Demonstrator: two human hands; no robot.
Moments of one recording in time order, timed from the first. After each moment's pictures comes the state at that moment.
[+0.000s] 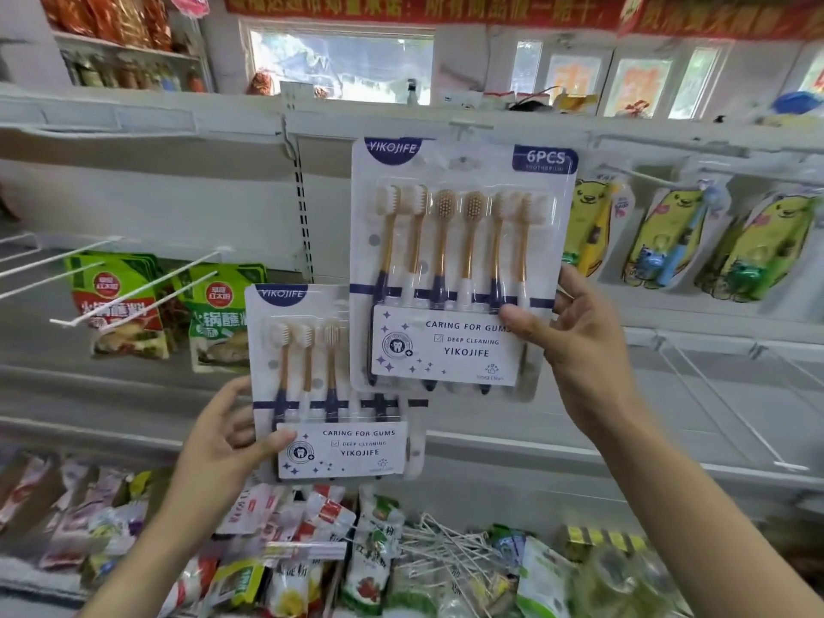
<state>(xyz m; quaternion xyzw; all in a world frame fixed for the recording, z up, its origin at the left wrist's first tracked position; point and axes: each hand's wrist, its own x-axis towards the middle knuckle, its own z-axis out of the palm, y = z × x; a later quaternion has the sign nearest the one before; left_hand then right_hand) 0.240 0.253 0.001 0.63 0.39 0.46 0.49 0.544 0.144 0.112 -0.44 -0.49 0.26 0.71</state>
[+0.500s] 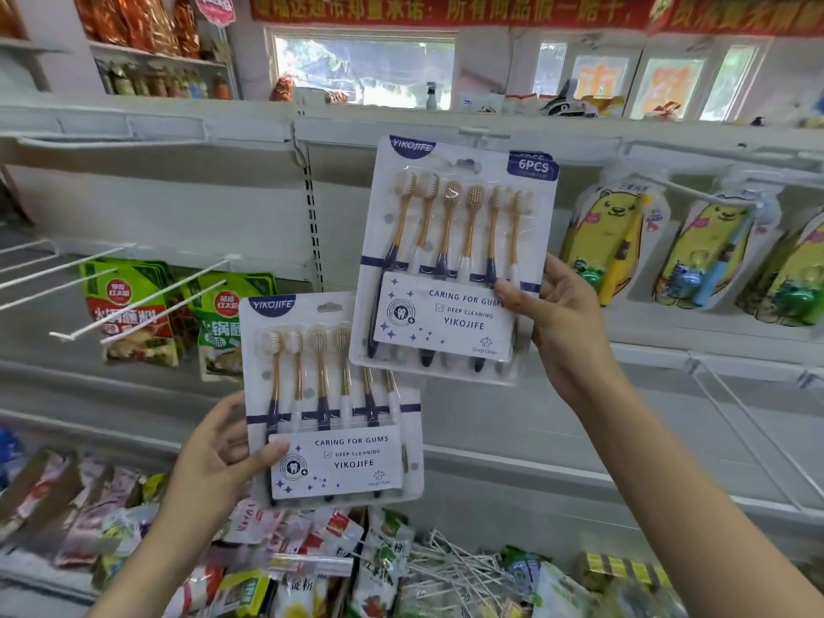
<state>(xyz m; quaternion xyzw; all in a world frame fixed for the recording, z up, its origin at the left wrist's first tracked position) 0.245 0.275 -0.007 0.59 0.41 0.48 0.50 0.575 0.219 0.114 -0.44 -0.45 0.31 0.72</state>
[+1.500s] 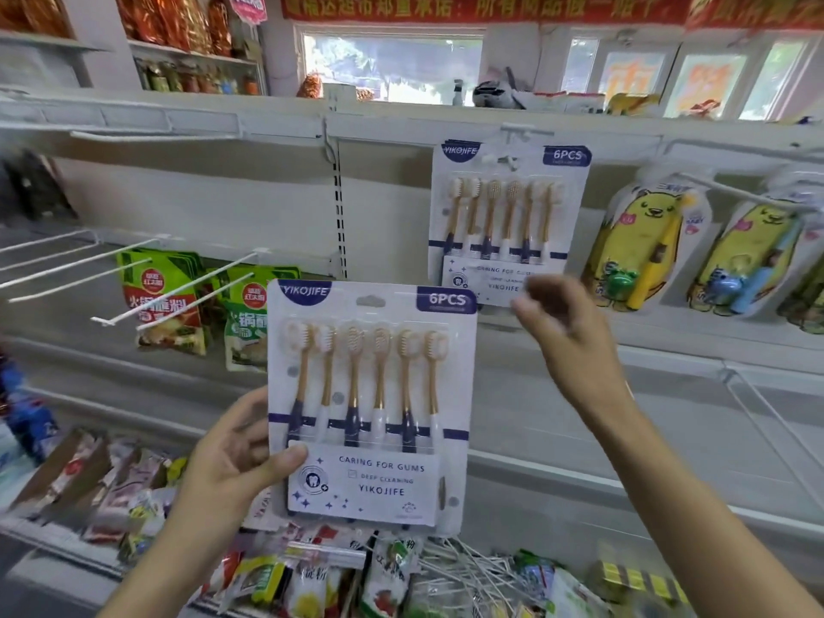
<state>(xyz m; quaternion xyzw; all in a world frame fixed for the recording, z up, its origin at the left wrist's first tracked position) 0.238 0.246 0.009 0.58 0.36 0.49 0.53 0.567 0.215 0.091 -0.62 -0.53 0.09 0.57</state>
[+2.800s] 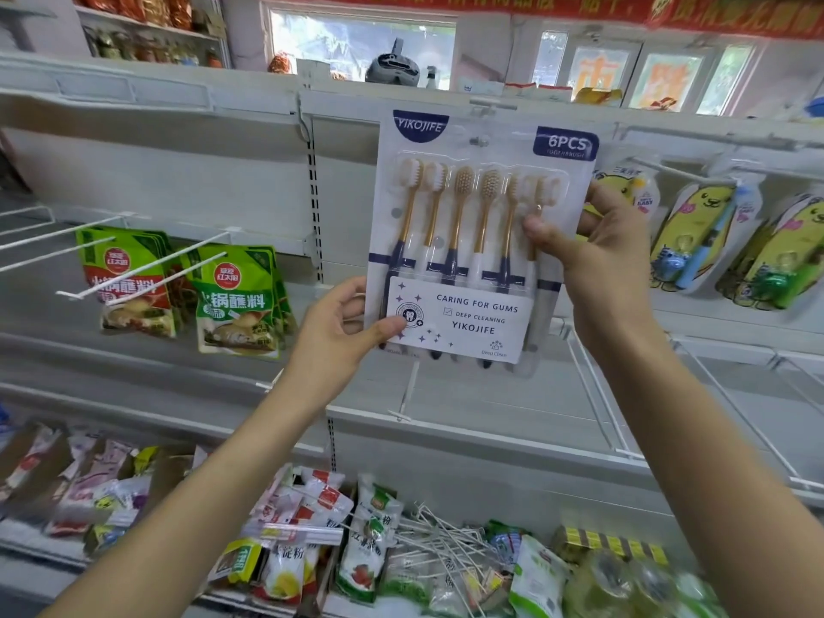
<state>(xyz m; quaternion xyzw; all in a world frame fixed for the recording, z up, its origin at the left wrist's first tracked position) 0.344 0.274 0.069 0.69 0.28 0.48 0.46 0.565 0.188 0.156 -0.48 -0.50 0.12 0.71</state>
